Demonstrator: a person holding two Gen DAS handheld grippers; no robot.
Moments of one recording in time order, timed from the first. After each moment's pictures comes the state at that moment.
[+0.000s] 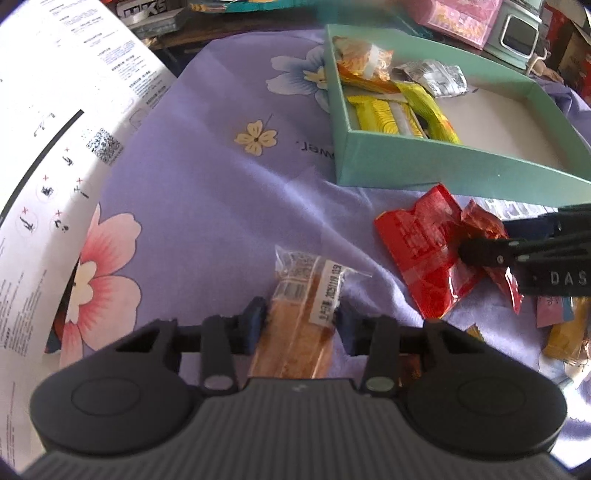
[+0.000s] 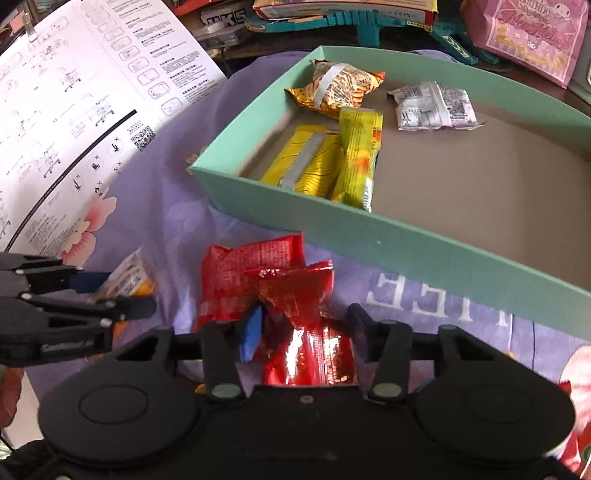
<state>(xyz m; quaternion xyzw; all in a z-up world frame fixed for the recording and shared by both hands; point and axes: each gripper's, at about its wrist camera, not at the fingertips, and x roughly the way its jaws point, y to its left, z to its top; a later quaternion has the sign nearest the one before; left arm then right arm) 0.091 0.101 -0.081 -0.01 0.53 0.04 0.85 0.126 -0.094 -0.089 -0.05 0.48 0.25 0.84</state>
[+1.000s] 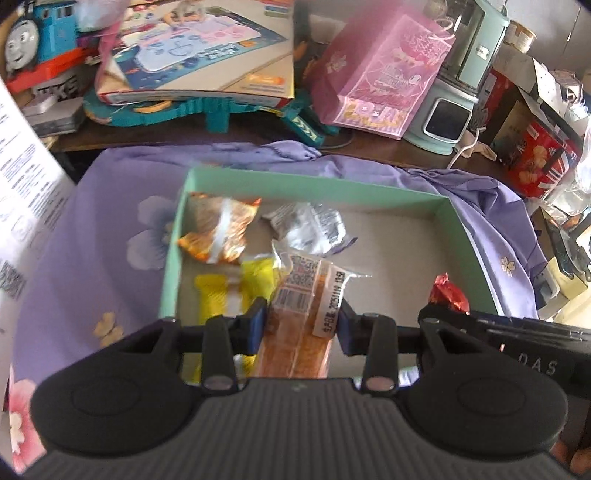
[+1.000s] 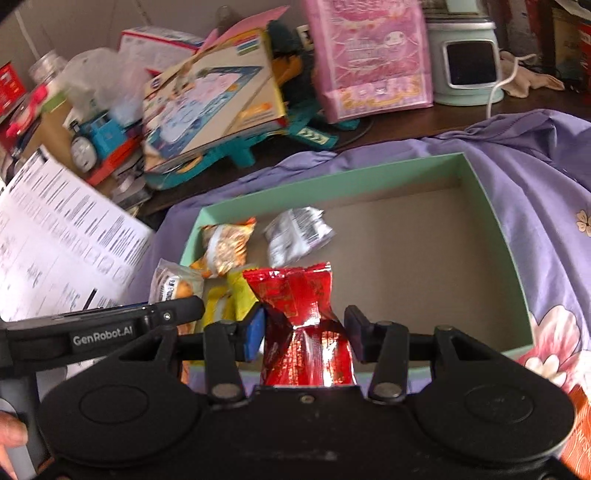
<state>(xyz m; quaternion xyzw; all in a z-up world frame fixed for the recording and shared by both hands) 0.226 0.006 0.011 -0.07 0.46 -0.05 0.88 0.188 -0.214 0.000 0.14 0.43 0.13 0.88</state>
